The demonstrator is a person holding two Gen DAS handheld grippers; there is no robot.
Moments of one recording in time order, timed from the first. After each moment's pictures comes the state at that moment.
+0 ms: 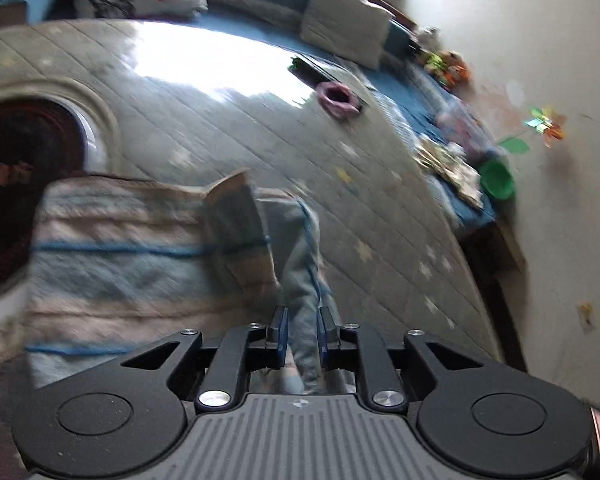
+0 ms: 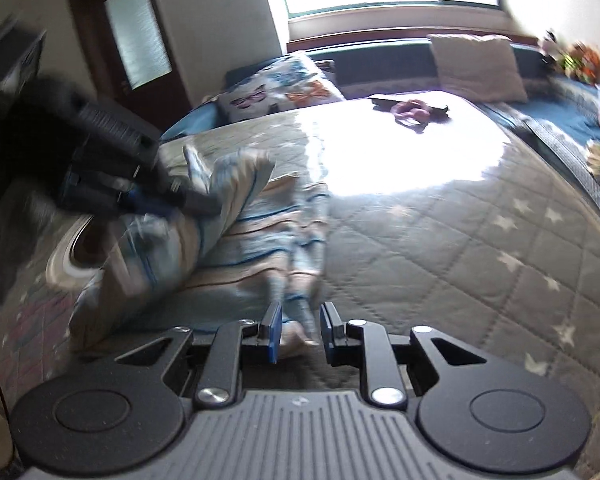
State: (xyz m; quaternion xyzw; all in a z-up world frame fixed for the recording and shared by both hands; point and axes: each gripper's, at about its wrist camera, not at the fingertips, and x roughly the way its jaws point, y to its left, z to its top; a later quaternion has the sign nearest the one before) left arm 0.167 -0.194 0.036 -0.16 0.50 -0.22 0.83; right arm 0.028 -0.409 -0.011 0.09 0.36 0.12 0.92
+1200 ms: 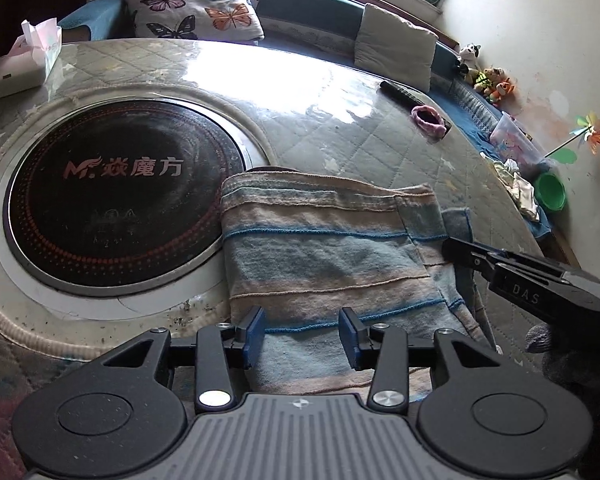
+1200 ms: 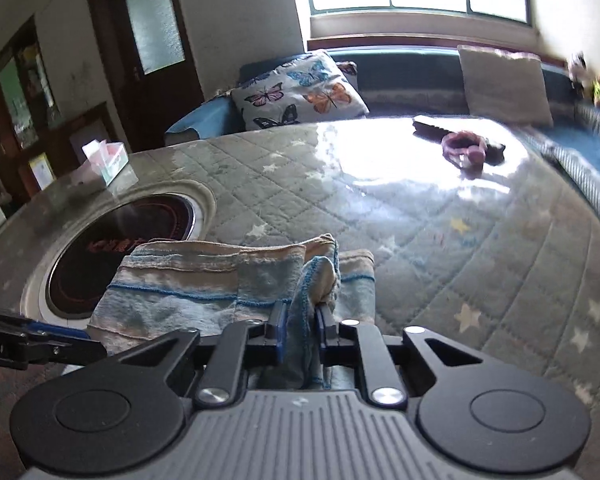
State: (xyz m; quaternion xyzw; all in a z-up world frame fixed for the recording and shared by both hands) left arm 0.136 -0.098 0.015 -0.11 0.47 -0.12 0.87; right arm 0.125 -0.356 -0.005 0.02 0.35 0.15 0.92
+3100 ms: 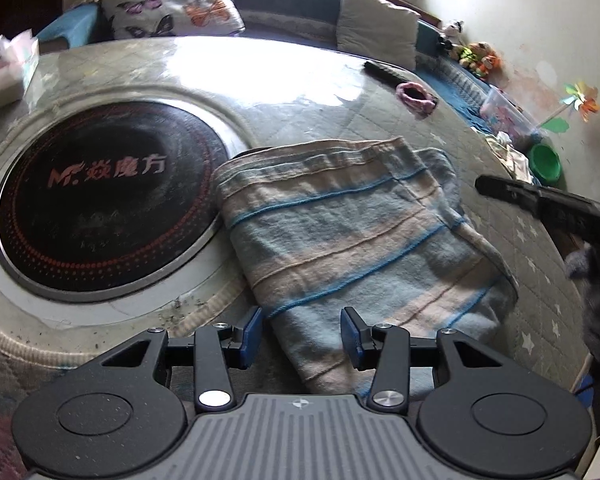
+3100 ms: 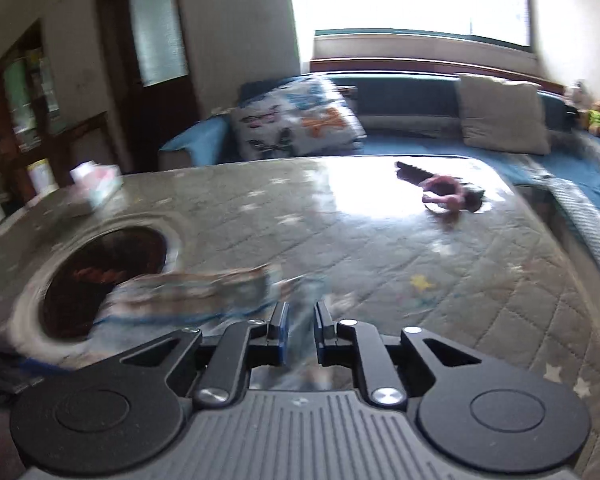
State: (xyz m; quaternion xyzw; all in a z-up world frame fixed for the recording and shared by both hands) left arm 0.132 -0.109 0.012 -0.07 0.47 -0.15 0.87; right arm 0.133 -0.393 0.023 0.00 0.33 0.17 0.93
